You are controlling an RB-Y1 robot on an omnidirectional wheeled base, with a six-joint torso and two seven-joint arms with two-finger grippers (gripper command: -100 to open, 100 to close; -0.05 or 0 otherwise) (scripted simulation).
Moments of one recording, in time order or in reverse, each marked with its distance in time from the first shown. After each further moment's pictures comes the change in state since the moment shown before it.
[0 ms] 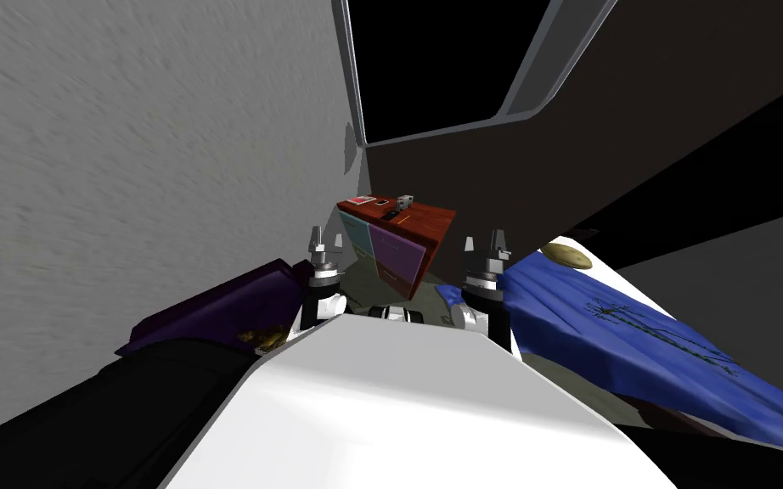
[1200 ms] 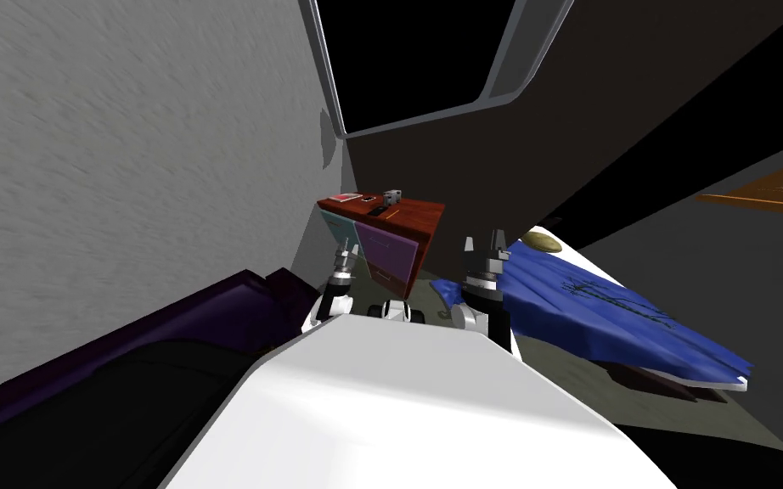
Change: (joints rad) left arm -0.064 0.098 -0.077 0.218 -0.057 0.004 -0.018; right arm 0.000 0.000 0.000 0.001 0.000 0.000 0.000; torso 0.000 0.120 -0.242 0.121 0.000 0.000
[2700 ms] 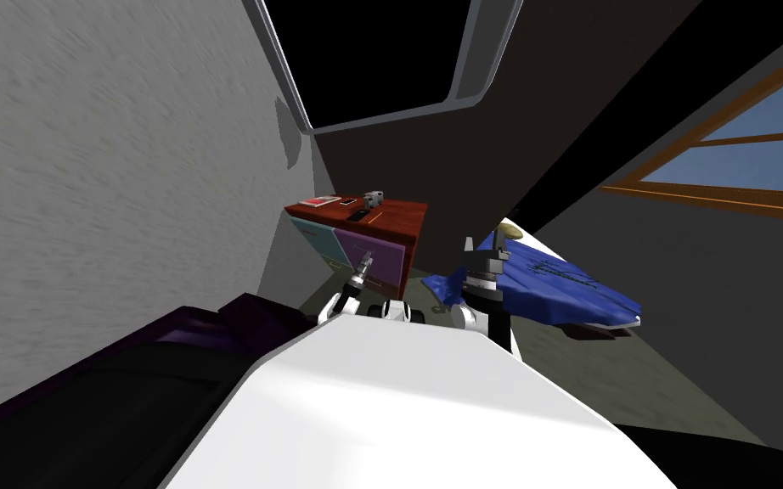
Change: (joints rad) left arm -0.122 0.109 -0.133 0.325 -0.100 0.041 -0.045; right arm 0.000 0.000 0.000 0.000 0.000 0.000 0.000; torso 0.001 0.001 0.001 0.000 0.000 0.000
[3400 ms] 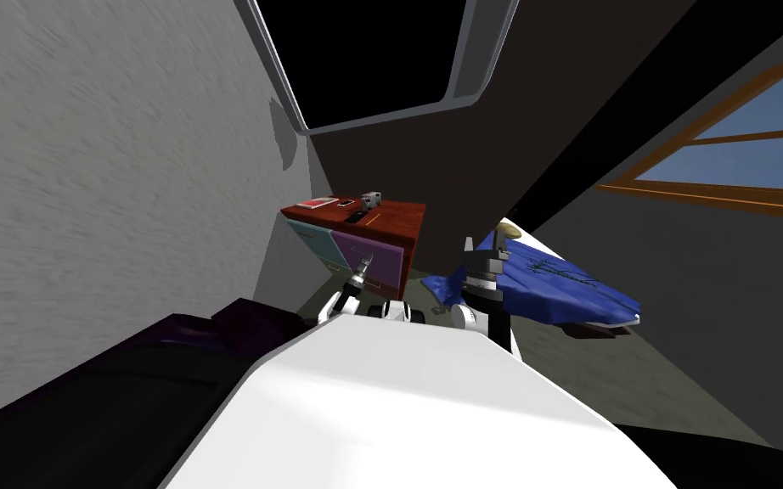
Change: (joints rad) left arm -0.014 0.013 -0.005 0.002 -0.003 0.004 0.002; right arm 0.000 0.000 0.000 0.000 0.000 0.000 0.000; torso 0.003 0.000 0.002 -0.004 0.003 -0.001
